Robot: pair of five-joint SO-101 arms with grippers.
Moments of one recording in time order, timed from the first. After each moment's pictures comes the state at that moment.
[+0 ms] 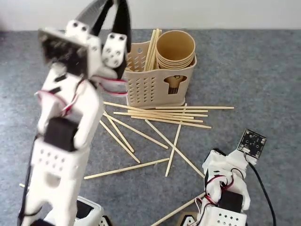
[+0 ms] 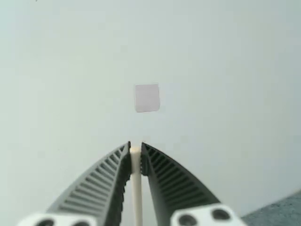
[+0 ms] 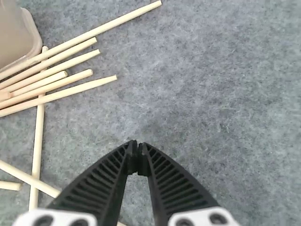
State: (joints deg) left arm 18.1 -30.4 6.0 23.9 -0.2; right arm 11.9 -103.1 95.5 62.9 -14.6
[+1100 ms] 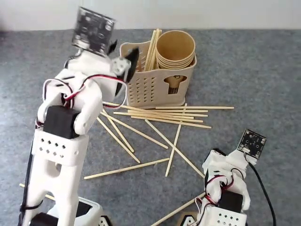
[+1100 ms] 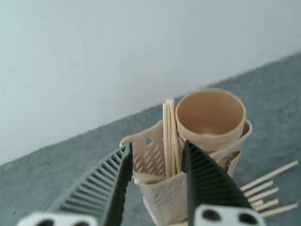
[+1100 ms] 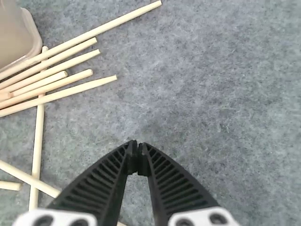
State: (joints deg) left arm 13.7 -26.9 3.5 61.5 -2.3; right arm 11.9 -103.1 95.5 62.9 -14.6
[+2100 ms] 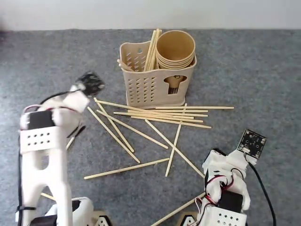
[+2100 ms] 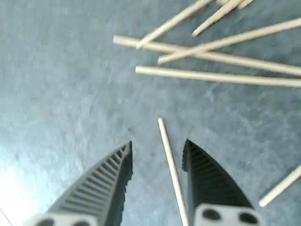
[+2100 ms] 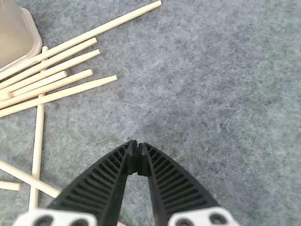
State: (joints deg) left arm -15.3 -27.0 34.2 72.0 -43.8; right arm 11.9 -103.1 95.5 62.9 -14.6
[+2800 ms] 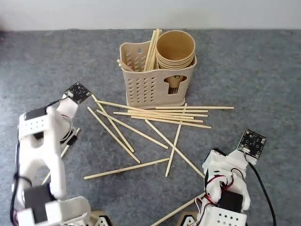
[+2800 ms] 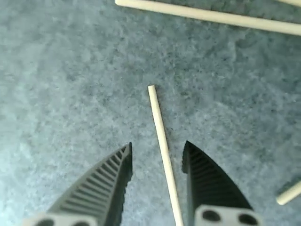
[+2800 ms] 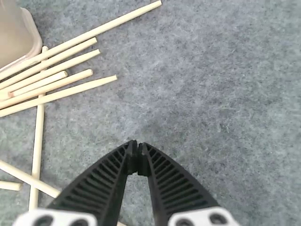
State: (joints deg) left arm -22.1 -4.3 33.2 64.8 -46.9; right arm 11.9 -103.1 95.5 62.9 -14.6
